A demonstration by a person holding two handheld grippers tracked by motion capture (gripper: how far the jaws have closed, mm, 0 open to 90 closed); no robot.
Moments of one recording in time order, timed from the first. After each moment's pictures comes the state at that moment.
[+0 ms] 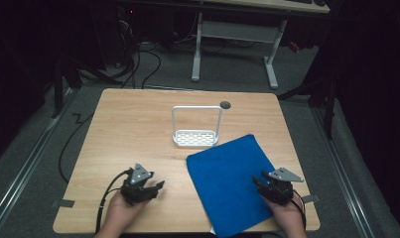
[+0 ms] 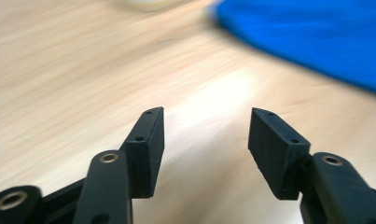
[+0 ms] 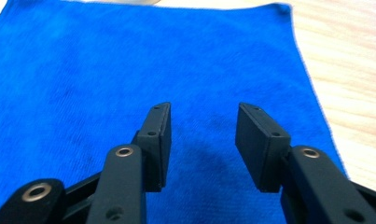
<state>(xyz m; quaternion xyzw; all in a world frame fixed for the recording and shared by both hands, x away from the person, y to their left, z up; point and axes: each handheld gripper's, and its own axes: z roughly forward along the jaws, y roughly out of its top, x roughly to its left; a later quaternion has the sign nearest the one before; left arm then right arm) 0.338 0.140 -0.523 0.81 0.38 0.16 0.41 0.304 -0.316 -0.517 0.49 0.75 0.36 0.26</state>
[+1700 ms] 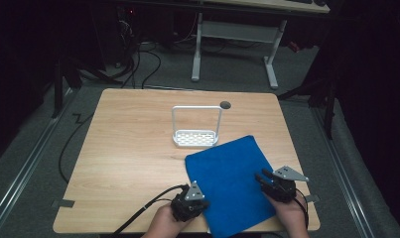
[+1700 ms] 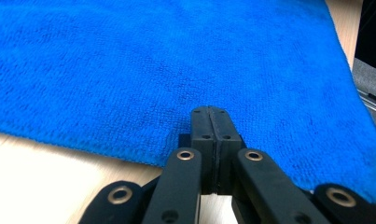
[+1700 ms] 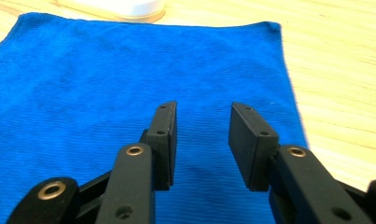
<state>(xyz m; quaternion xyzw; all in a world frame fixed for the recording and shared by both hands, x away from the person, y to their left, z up) 0.294 0.003 -0.530 0.88 0.23 0.02 0.41 0.305 -0.323 -0.511 0.49 0.74 0.38 0.26</state>
